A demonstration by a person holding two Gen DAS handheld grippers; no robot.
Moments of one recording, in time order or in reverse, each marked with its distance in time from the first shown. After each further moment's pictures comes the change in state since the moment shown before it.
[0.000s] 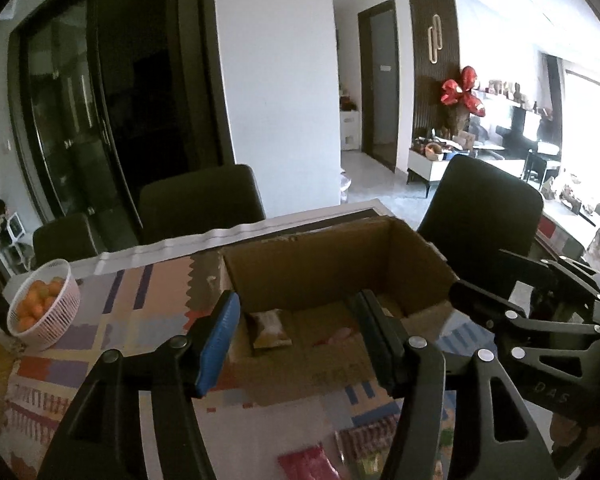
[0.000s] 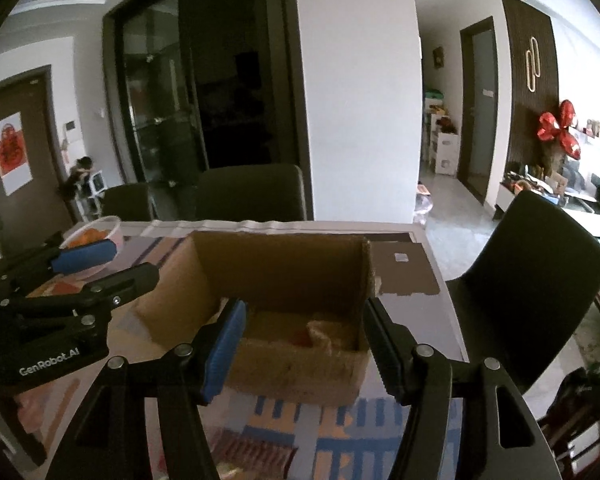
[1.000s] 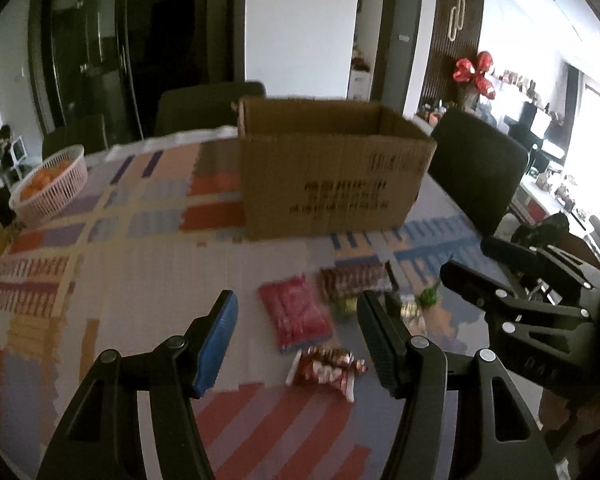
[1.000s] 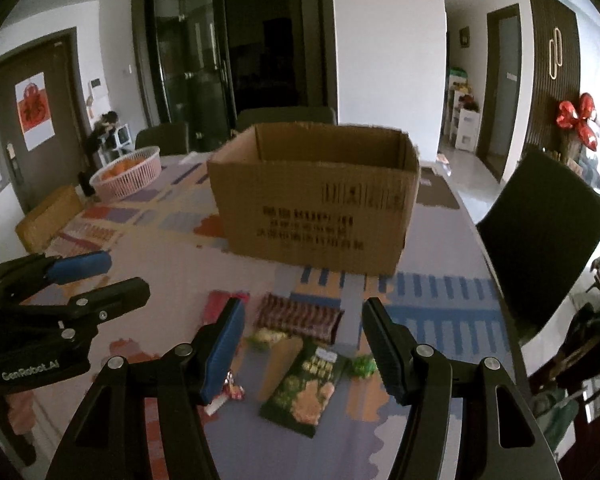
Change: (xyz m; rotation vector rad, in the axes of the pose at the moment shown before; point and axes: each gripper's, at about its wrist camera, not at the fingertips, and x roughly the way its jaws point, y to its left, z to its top) left arm -0.060 -0.001 -0.144 -0.139 0.196 -0.029; right arm -0.047 0.045 -0.118 -0.059 0.136 0.050
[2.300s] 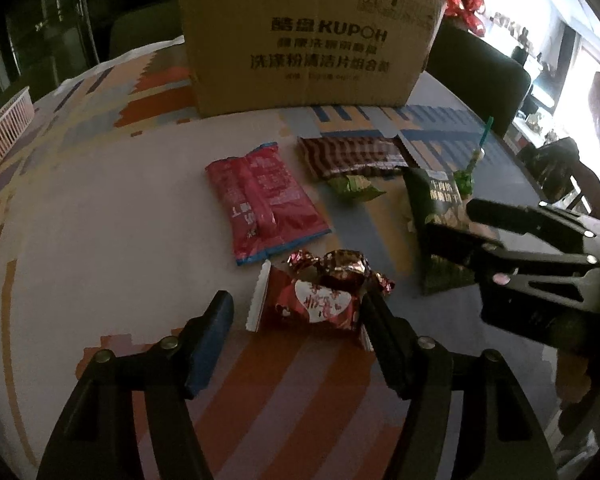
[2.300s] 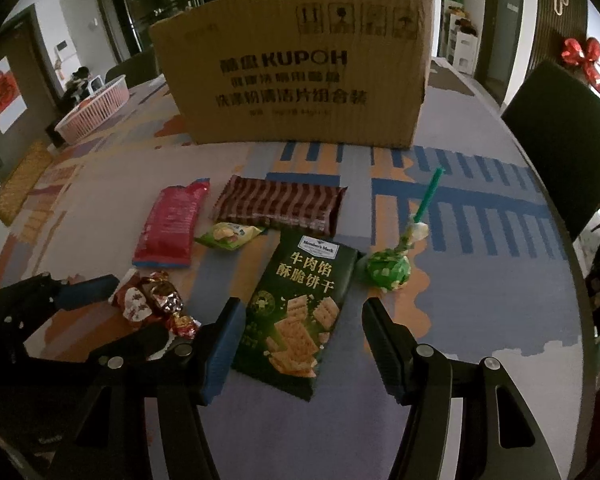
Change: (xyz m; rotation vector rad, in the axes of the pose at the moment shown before) left arm 0.095 -0.005 -0.062 0.049 0.247 -0.089; right arm 0.084 -0.010 -0.060 0.078 0.290 0.000
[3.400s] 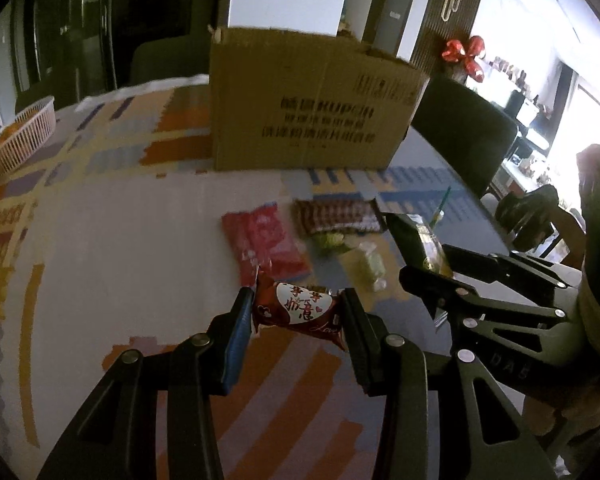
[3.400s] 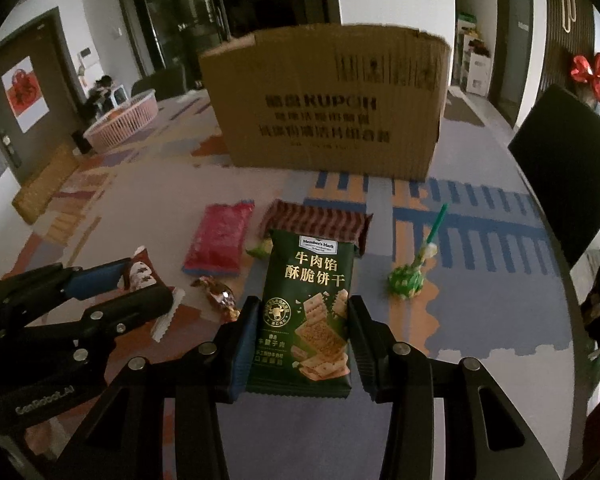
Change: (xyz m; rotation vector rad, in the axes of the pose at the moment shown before) left arm -0.062 -0.004 0.005 -0.065 -0.157 -0.022; right arm -0.040 0.017 -0.002 -0.040 -0.090 0.049
